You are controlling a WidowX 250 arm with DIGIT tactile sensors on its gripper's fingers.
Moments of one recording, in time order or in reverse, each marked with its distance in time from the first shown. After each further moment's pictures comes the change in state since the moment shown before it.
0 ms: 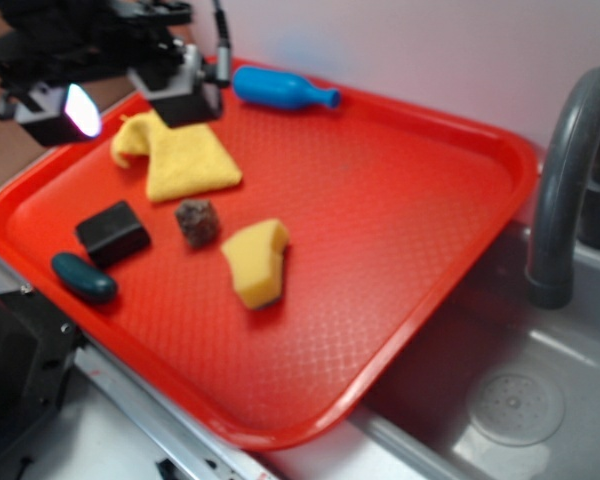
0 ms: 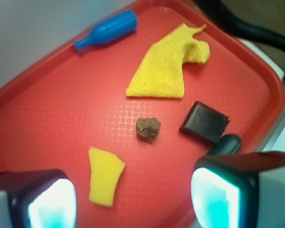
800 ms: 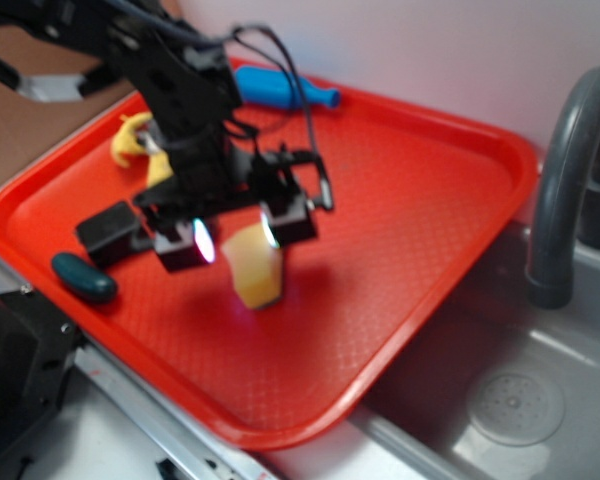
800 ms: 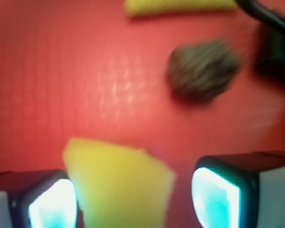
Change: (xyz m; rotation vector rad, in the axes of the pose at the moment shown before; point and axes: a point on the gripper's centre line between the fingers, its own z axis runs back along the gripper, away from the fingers) arm -0.020 -0.021 -0.109 -0.002 0.179 0.118
